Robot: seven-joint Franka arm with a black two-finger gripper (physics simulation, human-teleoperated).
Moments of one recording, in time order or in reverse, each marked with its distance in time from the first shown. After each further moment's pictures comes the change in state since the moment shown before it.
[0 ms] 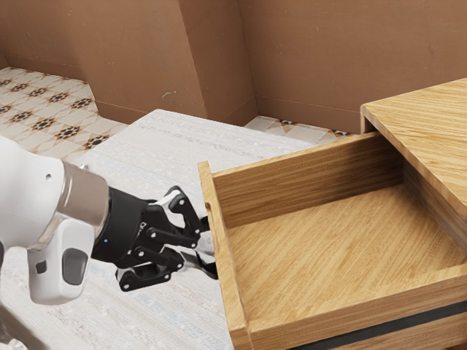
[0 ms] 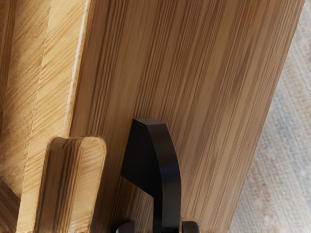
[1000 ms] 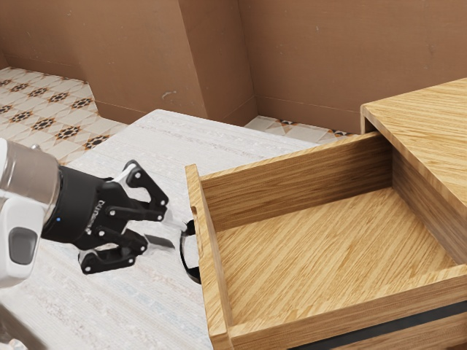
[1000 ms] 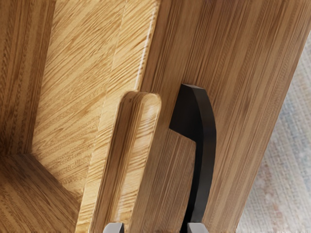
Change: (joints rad) arm -0.001 -0.085 0.040 0.020 0.015 -0.044 0.000
